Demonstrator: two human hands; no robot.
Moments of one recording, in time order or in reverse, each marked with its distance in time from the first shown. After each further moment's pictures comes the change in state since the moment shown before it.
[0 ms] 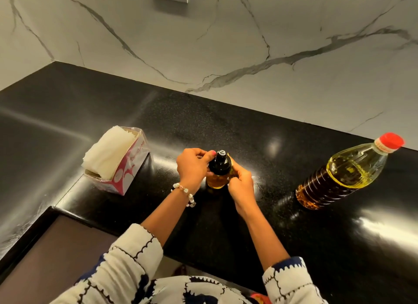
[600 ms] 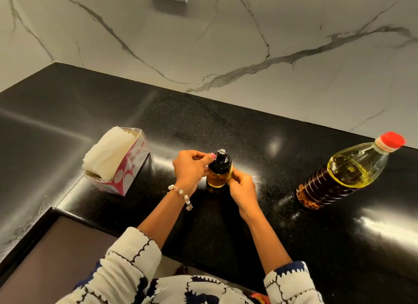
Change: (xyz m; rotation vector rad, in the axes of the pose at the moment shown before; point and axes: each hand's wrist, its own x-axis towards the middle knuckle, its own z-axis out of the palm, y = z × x) left_hand -0.010 0.004 -0.007 -0.172 -0.022 -0.068; right_hand -0.004 0.005 -0.005 -0.111 0.025 0.065
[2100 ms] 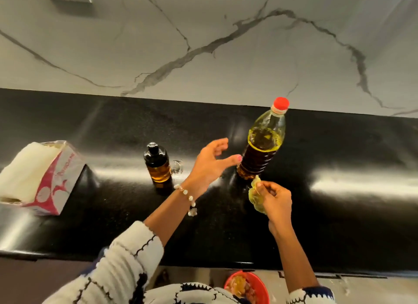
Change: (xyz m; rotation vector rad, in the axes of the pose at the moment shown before) left_hand -0.089 0.003 0.138 0.165 -0.641 0.167; right_hand -0.085 0.083 -0.183 0.183 0.556 0.201
